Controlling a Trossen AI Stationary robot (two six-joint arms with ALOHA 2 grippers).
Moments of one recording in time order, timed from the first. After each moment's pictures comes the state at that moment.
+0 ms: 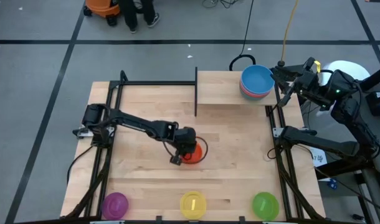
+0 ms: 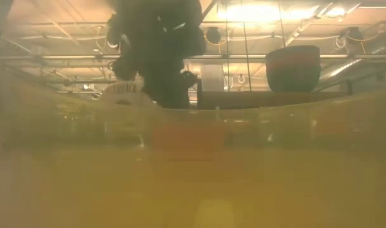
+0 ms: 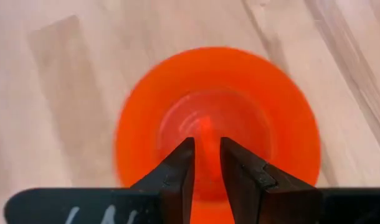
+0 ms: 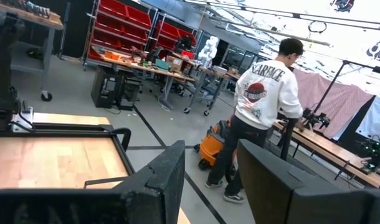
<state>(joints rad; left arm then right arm) -0.07 1.85 1.23 -0.42 0.12 0.30 -0.60 0.59 1.14 -0.53 0.00 -0.36</state>
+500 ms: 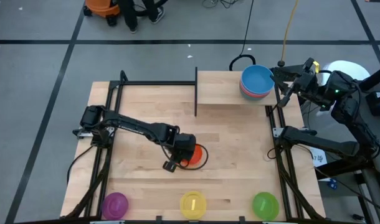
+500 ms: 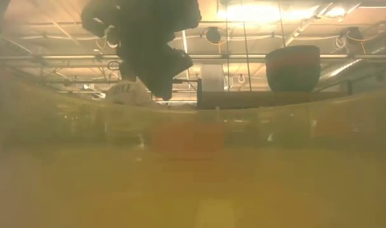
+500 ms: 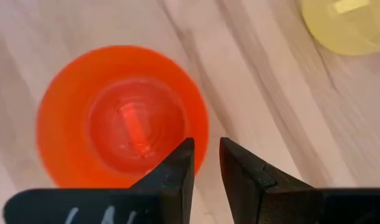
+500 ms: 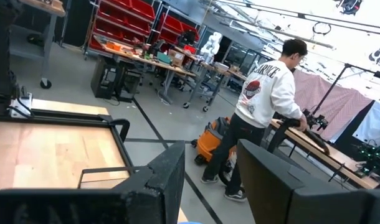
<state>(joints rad) -0.14 1.84 1.38 -0.73 0.21 0.28 -0.60 0.59 1.14 -0.55 0.00 -0.41</state>
